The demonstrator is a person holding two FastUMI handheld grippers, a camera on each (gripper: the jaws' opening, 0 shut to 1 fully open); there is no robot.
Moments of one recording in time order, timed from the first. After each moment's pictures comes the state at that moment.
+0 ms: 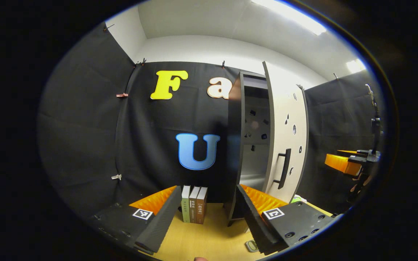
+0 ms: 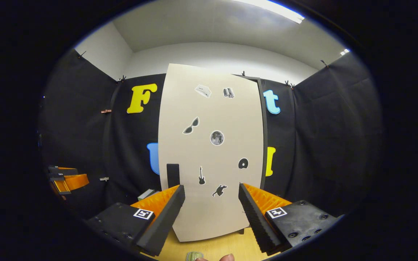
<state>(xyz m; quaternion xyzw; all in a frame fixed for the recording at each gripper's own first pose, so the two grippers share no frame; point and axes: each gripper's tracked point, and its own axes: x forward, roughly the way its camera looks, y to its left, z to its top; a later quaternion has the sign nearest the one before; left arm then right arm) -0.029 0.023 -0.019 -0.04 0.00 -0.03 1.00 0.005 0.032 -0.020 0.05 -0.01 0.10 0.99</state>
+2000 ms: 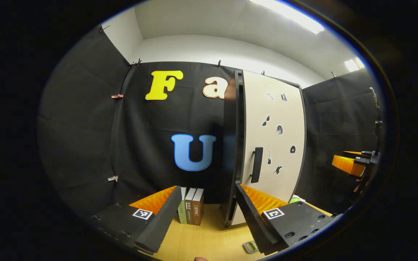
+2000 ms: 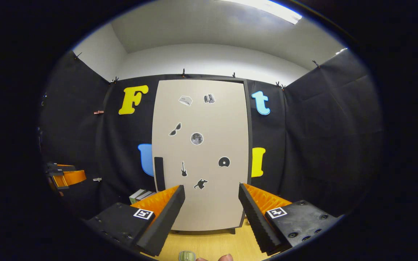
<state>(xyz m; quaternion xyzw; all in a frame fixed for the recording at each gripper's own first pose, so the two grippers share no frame) -0.016 0.005 -0.010 -0.04 0.00 -0.03 1.00 -0.012 0.005 -0.007 0.05 -0.01 0.07 1.00</state>
